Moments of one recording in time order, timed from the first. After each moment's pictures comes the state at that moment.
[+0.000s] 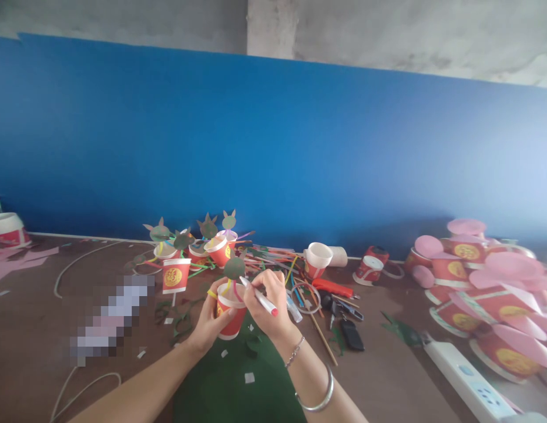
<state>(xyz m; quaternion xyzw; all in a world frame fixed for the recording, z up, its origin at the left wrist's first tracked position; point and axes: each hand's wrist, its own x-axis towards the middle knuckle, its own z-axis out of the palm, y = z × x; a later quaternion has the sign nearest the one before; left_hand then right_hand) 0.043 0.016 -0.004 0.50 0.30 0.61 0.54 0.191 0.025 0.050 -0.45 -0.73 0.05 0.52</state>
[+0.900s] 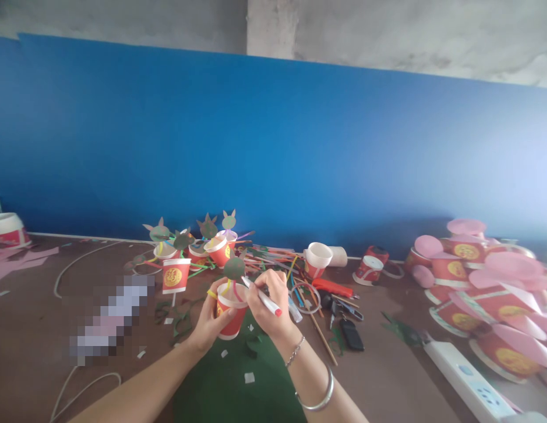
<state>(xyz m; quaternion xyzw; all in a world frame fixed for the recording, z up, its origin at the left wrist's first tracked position) 0.042 0.016 -0.004 0.50 0.31 0.61 0.53 0.191 0.023 0.051 -0.45 -0.71 0.05 0.54</state>
